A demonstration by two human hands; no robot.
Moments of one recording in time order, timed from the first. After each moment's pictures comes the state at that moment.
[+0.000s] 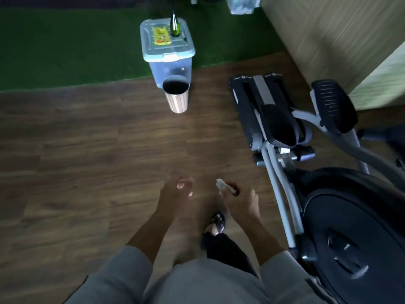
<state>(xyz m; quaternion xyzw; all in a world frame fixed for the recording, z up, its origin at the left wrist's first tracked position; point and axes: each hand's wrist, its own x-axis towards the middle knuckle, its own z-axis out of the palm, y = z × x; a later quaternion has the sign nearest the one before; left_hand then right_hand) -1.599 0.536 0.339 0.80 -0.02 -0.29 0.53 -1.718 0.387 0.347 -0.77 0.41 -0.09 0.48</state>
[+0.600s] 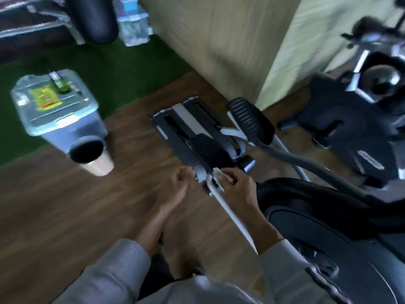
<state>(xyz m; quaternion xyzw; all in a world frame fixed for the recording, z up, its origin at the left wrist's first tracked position) -1.462 0.177 0.382 0.74 -0.25 -0.41 0.47 -1.629 0.107 0.413 -0.70 0.52 -0.25 0.42</state>
